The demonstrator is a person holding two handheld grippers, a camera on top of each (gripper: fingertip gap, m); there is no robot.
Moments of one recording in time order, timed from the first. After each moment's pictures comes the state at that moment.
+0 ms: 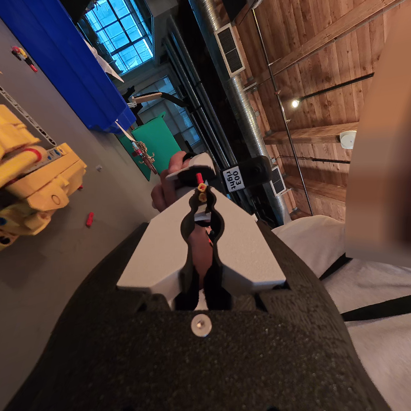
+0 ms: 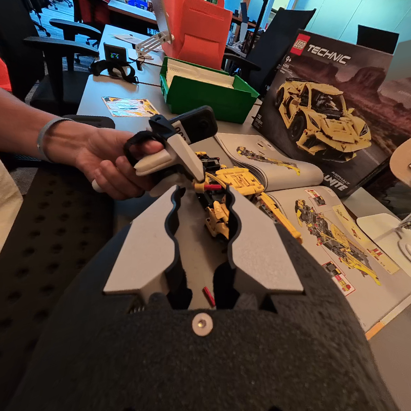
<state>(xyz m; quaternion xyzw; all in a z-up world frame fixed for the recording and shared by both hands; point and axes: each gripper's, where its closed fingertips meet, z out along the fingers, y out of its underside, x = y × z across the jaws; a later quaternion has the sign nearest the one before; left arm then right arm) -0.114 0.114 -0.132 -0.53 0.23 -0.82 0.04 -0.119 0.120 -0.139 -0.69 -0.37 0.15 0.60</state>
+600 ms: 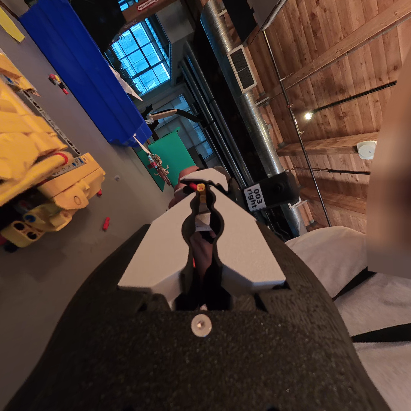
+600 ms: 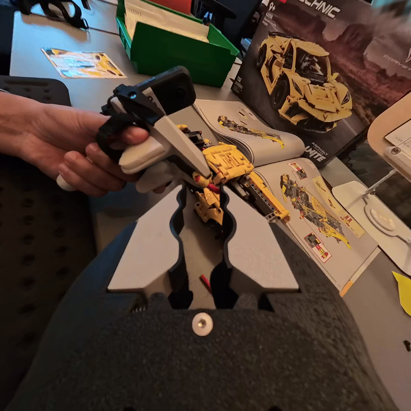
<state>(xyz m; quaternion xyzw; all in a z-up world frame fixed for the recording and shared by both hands) -0.111 0.122 -0.136 -0.55 0.21 -0.81 0.07 -0.118 0.132 -0.157 -0.75 -0.34 0.05 0.56</state>
